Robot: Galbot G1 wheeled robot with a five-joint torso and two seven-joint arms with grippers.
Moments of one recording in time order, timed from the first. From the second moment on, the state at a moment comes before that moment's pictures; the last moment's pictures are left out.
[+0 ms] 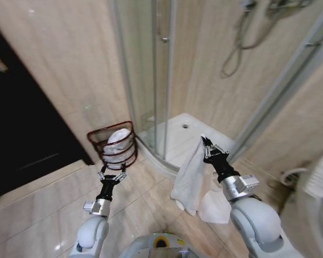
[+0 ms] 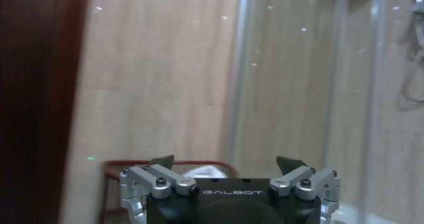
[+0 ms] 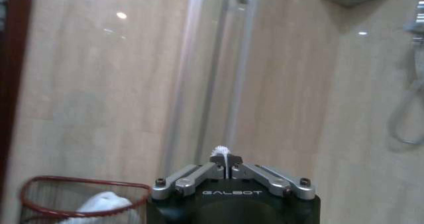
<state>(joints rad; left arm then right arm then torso) 1.55 -1.38 -0.56 -1.97 -0.30 -0.26 0.11 -1.49 1.20 0.52 2.50 0.15 -0.33 0.08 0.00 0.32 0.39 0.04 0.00</state>
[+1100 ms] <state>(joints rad) 1.54 -1.39 -0.57 -1.95 -0.30 -0.33 0.16 -1.41 1.20 0.54 2.50 0.25 -0.28 0.13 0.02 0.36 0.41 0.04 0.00</state>
